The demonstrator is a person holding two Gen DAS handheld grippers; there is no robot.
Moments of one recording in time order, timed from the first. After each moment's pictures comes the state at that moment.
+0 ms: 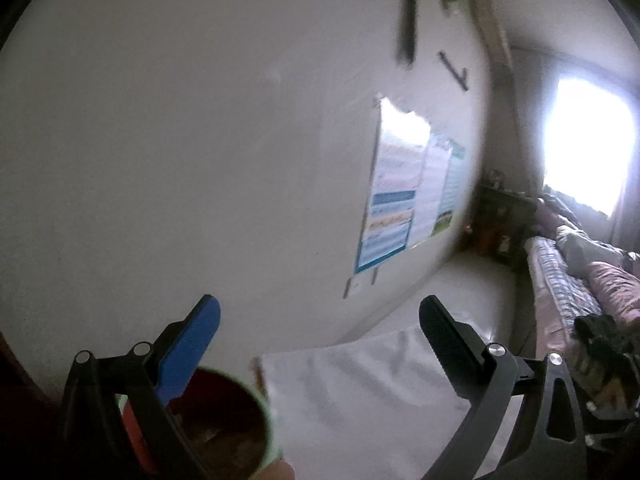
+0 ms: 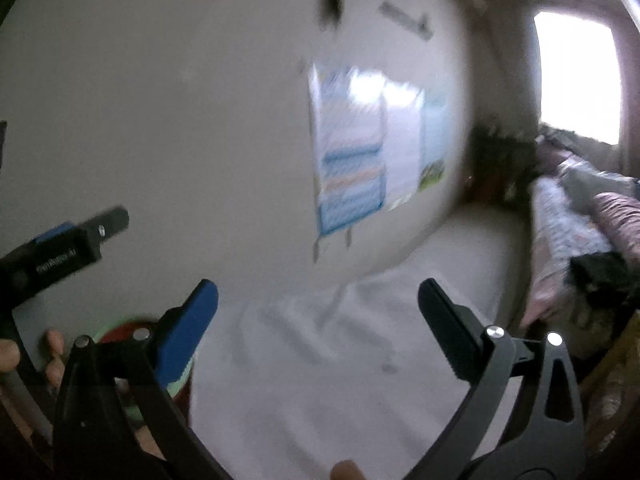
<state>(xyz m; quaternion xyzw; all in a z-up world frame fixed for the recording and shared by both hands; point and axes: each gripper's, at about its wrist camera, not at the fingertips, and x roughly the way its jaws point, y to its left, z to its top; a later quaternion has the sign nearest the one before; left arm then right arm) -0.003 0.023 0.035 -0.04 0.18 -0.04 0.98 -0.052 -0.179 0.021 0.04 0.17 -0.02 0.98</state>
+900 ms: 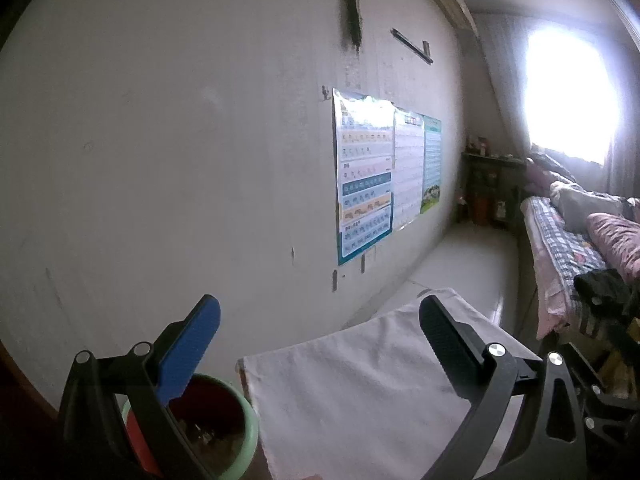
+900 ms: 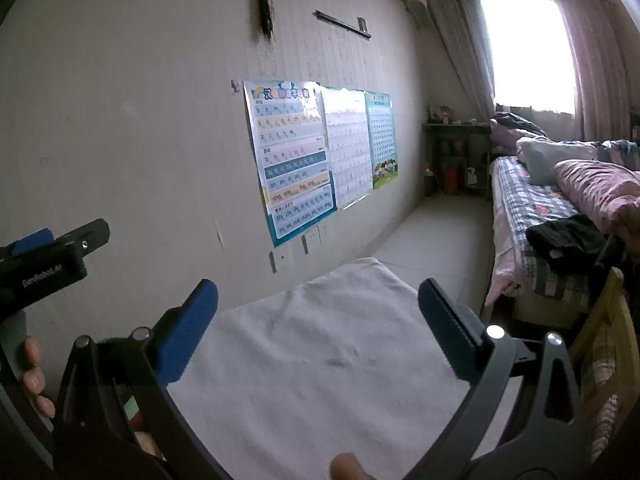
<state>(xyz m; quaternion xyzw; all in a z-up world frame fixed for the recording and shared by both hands) -0.022 -0.046 0.043 0.03 0.19 -0.05 0.98 -0.080 -0.234 0.001 0.09 0.17 -0.08 0.98</state>
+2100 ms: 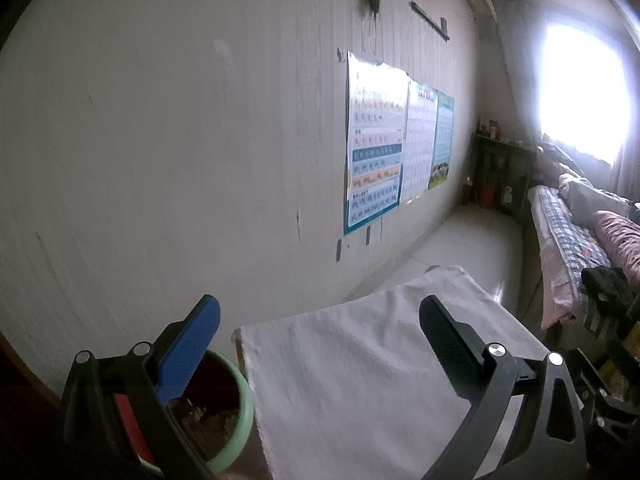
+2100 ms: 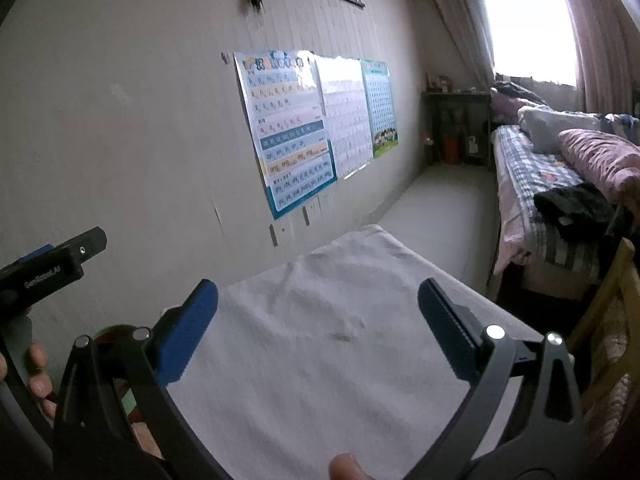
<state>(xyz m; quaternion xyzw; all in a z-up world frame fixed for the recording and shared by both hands) 0.005 -0.034 0.015 0.01 0.25 -0.04 0.97 -0.063 -0.239 -0.024 0.12 0.22 -0.07 0.97</state>
